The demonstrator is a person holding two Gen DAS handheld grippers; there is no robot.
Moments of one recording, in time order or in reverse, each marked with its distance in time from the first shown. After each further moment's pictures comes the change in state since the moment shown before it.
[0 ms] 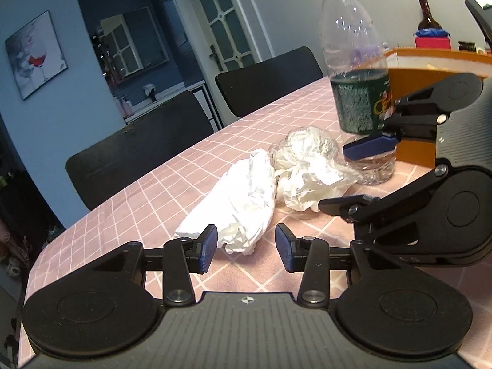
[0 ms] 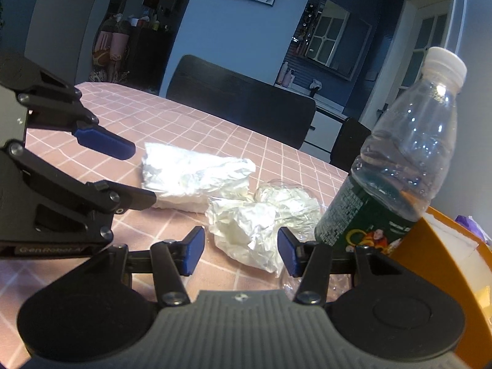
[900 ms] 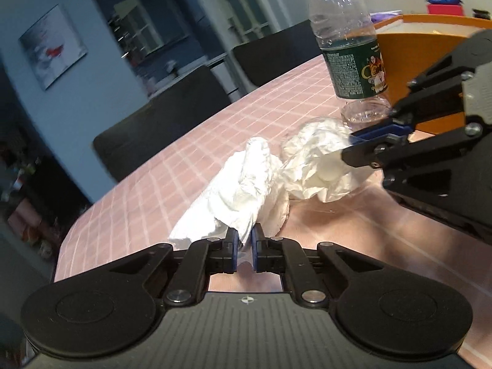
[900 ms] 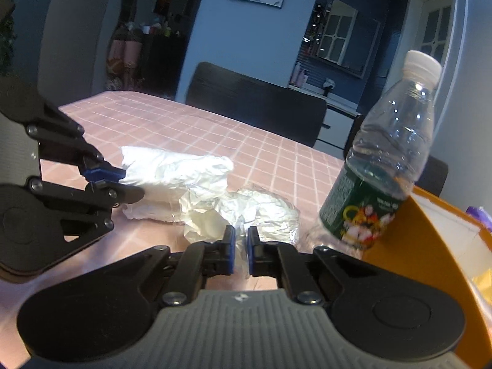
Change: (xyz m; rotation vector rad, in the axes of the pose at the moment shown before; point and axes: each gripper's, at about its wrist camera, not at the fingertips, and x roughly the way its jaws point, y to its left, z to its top) left arm -0.039 -0.028 -0.010 -0.011 0.141 0.130; right arm -0.048 -0.004 -0.013 0.044 -0.011 0.104
